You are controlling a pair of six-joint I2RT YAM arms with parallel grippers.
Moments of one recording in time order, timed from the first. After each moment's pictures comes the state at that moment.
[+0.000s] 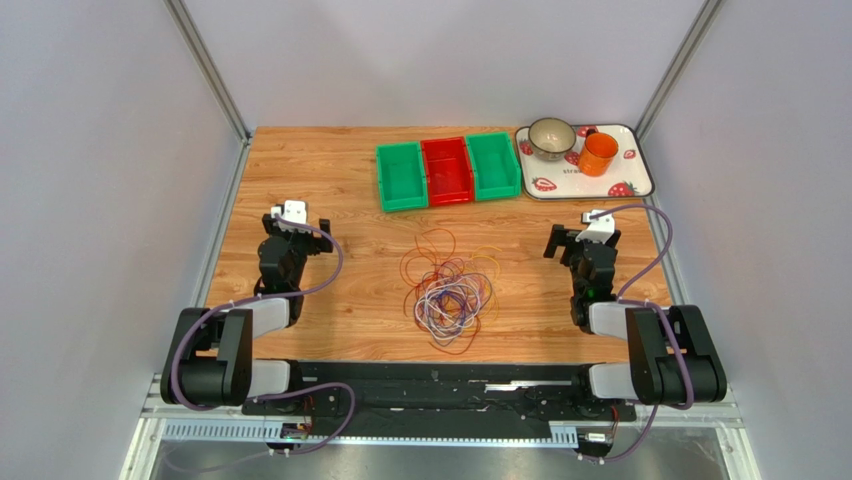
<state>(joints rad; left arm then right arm) -0.03 1.31 0.27 0.95 0.03 0.08 0.05 1.35 0.25 0.91 0.16 0.06</state>
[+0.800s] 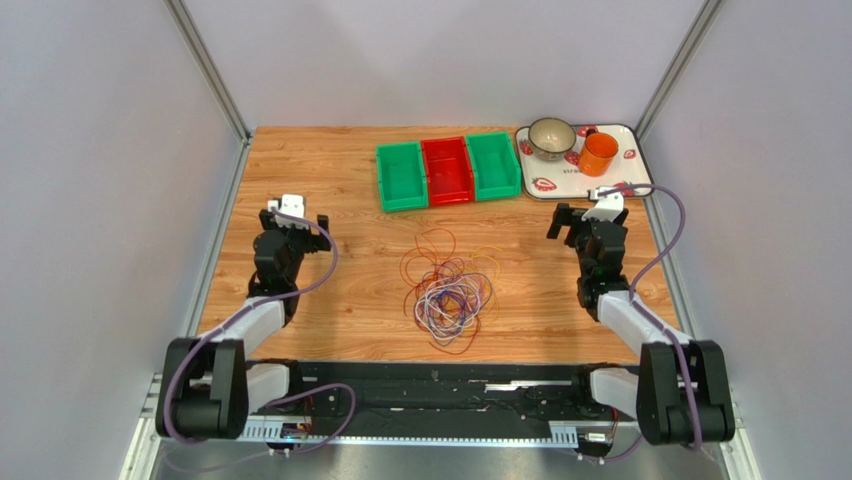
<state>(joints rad) -0.02 1.17 0.32 0.72 0.03 0.08 0.05 1.19 0.40 0.60 0.14 0.06</state>
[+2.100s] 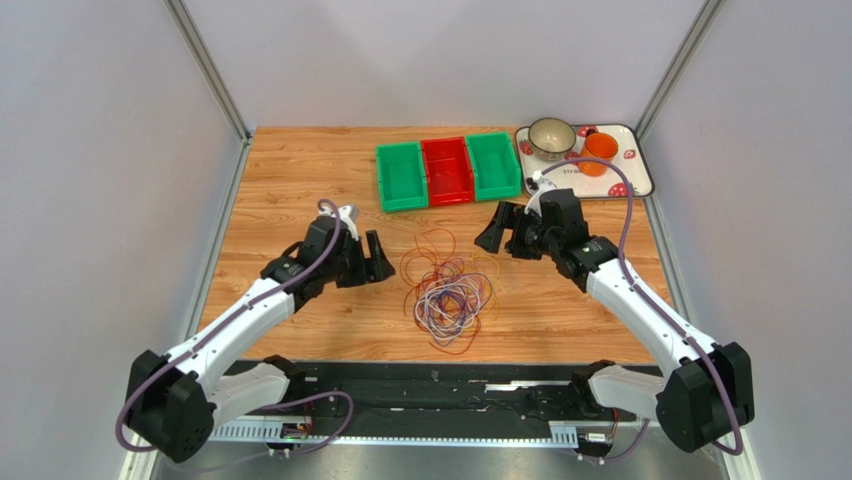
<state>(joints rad) -0.50 1.05 0.72 -0.42 0.12 -0.64 0.40 1.16 0.88 -0.33 -0.24 0.55</state>
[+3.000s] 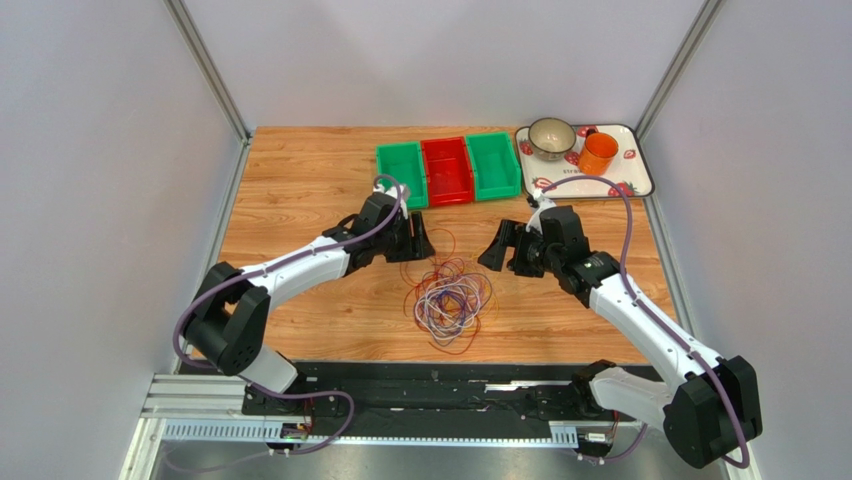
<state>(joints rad) -0.63 1.51 0.92 -0.15 0.15 -0.66 0.43 1.09 0.77 -0.36 -0.24 0.57</state>
